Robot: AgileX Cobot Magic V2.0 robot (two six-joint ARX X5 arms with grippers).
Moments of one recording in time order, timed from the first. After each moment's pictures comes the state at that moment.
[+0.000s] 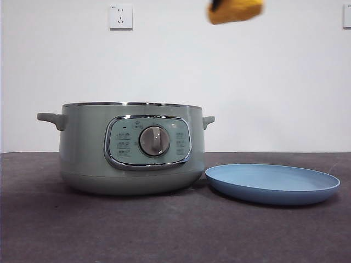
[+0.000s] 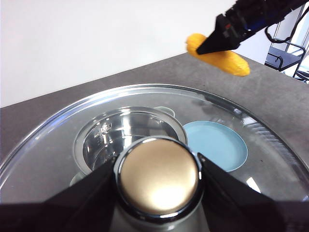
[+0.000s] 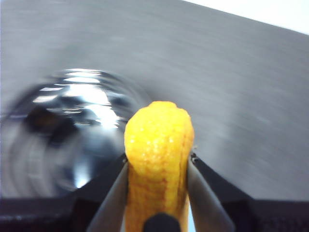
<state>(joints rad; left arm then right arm) -0.41 0.62 1.20 -0.86 0.18 0.03 0.49 1.60 1.79 -0.90 0.03 0.04</state>
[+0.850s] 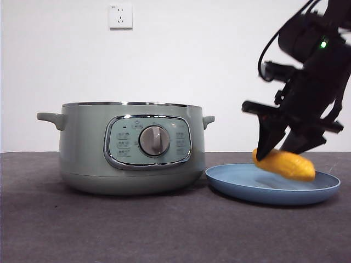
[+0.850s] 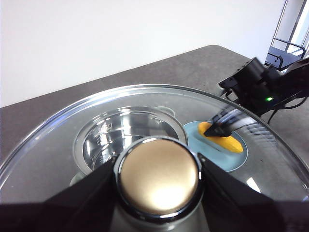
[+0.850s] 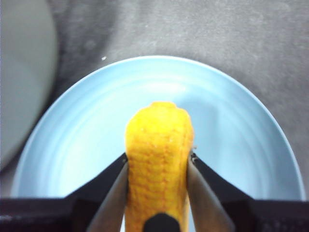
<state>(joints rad) -0.41 0.62 1.20 -0.86 0.18 0.03 0.30 1.65 0.94 -0.18 -0.11 0.11</state>
